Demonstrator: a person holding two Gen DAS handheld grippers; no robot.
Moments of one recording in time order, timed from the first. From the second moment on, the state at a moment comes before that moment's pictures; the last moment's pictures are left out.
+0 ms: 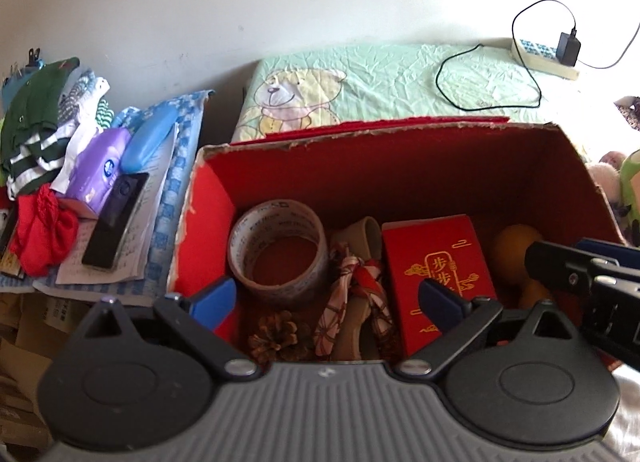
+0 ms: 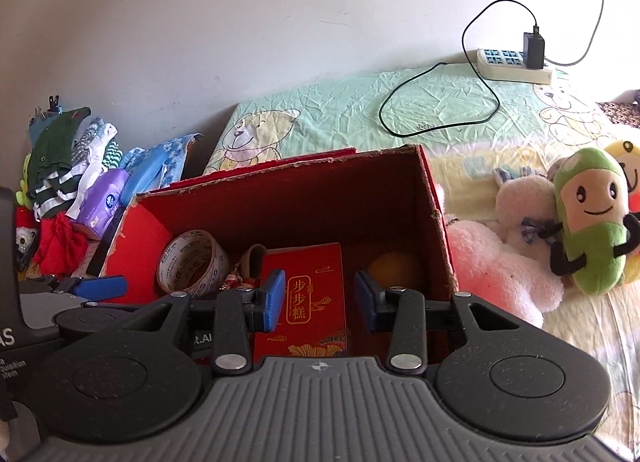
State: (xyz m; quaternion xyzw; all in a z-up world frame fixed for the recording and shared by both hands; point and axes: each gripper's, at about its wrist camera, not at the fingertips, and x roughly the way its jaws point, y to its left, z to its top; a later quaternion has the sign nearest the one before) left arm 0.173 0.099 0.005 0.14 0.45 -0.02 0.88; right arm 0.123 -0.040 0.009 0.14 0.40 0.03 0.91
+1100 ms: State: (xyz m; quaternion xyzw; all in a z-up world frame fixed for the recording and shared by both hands) left arm 0.188 0.102 -0.018 0.15 0.49 0.00 0.86; right arm 0.137 -0.037 -0.012 0.11 0.45 -0.03 0.88
